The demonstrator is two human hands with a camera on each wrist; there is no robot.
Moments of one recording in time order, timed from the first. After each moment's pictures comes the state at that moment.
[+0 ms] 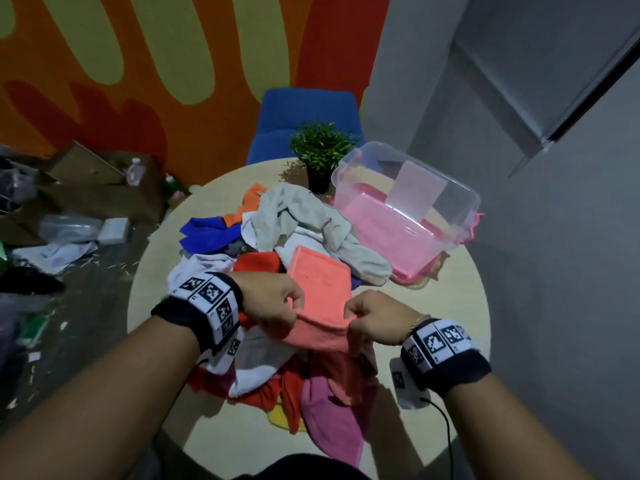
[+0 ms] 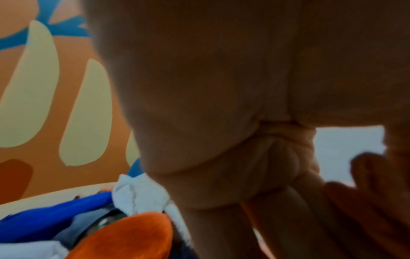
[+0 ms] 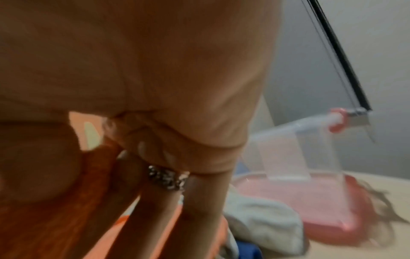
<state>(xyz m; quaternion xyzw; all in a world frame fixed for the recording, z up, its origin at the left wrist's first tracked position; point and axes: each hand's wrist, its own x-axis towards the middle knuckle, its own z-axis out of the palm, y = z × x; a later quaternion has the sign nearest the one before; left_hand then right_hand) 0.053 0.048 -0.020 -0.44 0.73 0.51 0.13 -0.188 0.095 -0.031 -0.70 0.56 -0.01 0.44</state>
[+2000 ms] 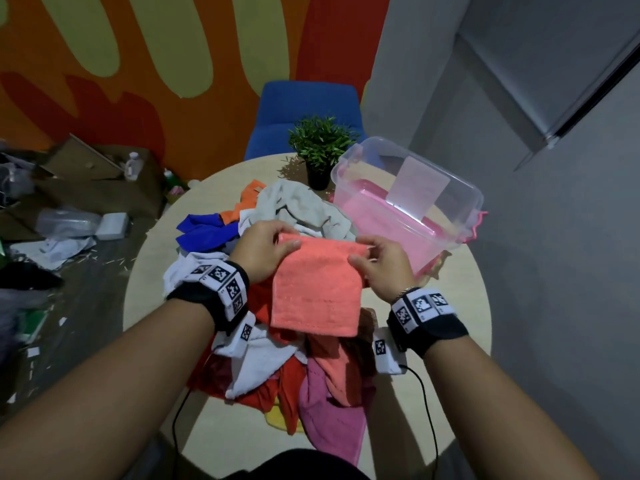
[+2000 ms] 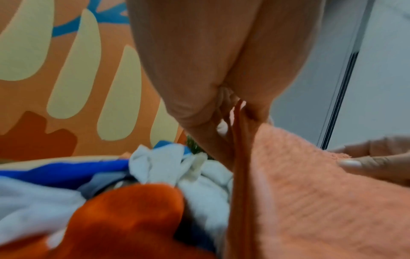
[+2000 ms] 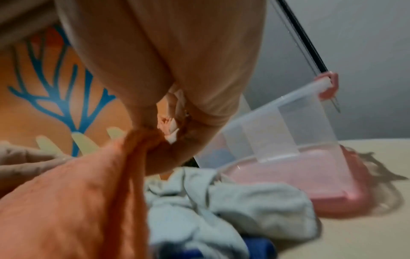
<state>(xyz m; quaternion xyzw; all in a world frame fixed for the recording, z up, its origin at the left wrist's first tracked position) 0.051 0.004 -0.045 -0.59 0.70 0.31 -0.25 -0.194 0.034 -0.059 -0.56 0.66 -0.33 0.38</state>
